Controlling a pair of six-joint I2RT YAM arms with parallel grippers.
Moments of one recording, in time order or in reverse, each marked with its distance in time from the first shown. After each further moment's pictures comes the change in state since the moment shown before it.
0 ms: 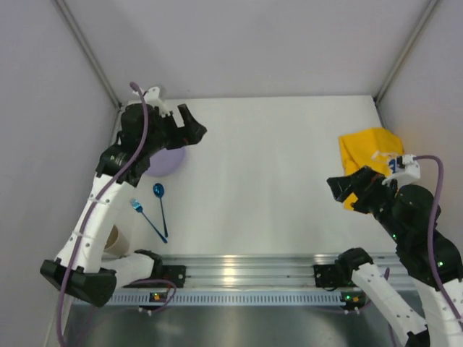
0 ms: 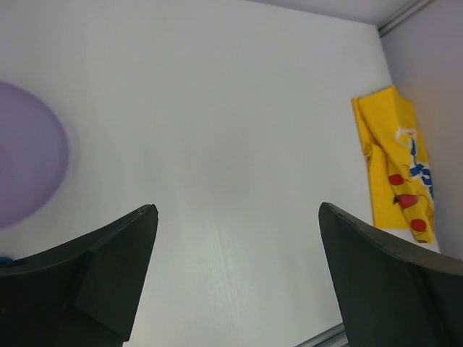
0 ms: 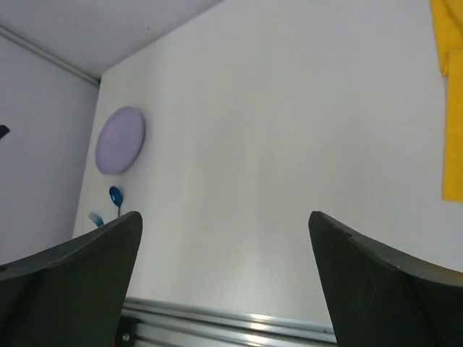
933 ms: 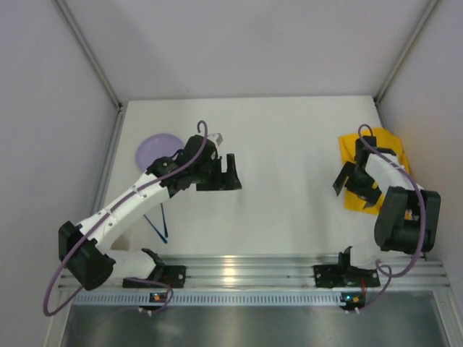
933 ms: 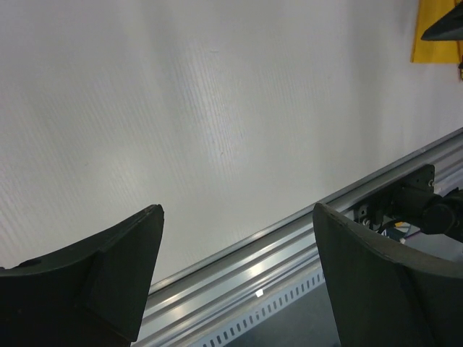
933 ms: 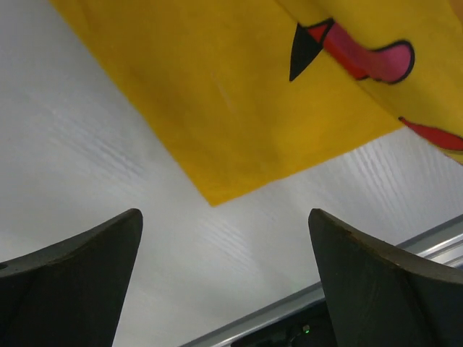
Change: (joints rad) left arm -0.395 0.121 -0.197 -0.110 0.003 -0.172; right arm -0.461 1.040 -0.090 0.002 0.098 -0.176
